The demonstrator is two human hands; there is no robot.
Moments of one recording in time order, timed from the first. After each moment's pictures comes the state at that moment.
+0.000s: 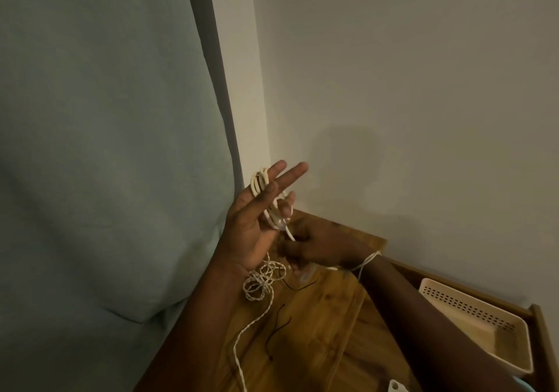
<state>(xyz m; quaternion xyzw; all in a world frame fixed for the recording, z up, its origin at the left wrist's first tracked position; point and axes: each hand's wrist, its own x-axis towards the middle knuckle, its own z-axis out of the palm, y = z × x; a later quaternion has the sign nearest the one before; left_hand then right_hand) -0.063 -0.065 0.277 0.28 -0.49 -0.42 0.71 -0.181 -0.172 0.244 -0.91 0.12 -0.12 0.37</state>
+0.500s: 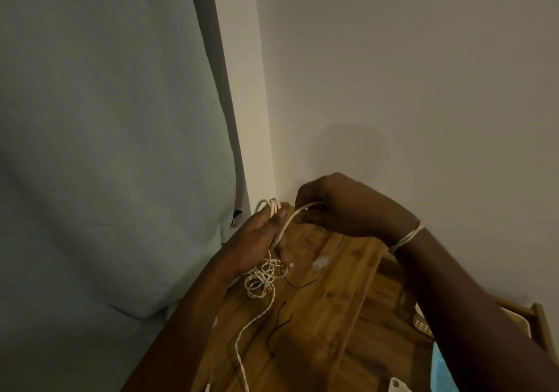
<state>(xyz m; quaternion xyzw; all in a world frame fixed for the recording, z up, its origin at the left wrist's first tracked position) -0.048 -0.055 0.254 0.67 -0.52 -0.28 0.45 -0.211 -0.170 0.314 -0.97 0.09 -0.21 0.11</state>
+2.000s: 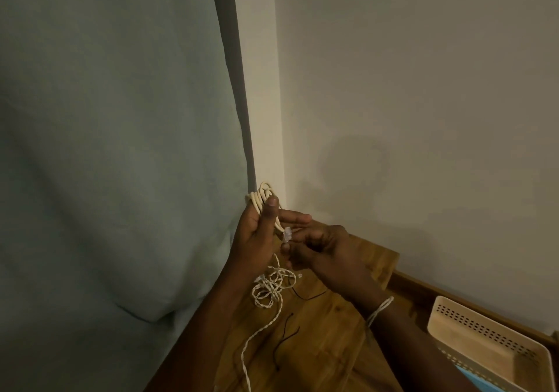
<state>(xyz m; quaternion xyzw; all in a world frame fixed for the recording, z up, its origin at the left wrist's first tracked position) -0.051 -0.054 0.260 0.58 -0.46 -0.17 0.65 -0.177 -0.134 0.232 -0.75 0.11 -0.39 0.52</state>
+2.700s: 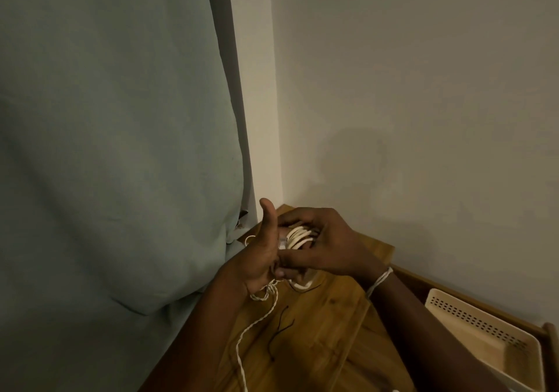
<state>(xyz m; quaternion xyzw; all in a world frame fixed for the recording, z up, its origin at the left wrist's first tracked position) -0.064 -0.056 0.251 0.47 -0.46 -0.52 0.54 -0.178 -0.165 0.247 -0.87 -0.02 -0.35 0.35</state>
